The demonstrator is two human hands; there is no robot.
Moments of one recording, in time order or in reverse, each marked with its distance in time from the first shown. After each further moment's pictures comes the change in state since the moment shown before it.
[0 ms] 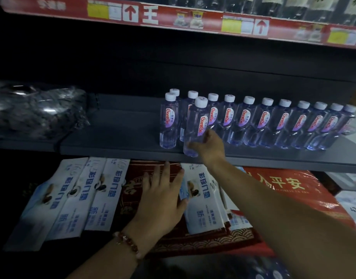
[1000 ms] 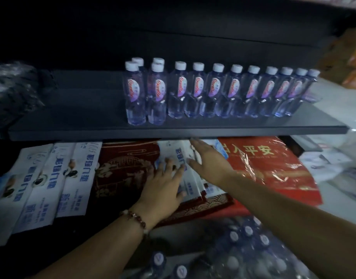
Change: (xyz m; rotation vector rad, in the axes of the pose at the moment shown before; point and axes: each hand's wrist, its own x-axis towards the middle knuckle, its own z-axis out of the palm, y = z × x) left_hand 0.011 0.057 0.058 0.011 -0.185 0.207; right_hand -0.063 0.102 -0.082 -0.723 -0.289 -0.261
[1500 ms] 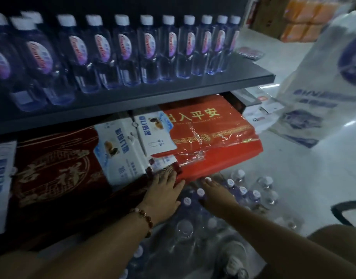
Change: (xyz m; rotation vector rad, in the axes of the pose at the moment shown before) left_hand 0.040 0.149 0.114 0.262 -0.235 0.402; right_hand -0.186 0.187 0.078 -0.129 -0.279 0.453
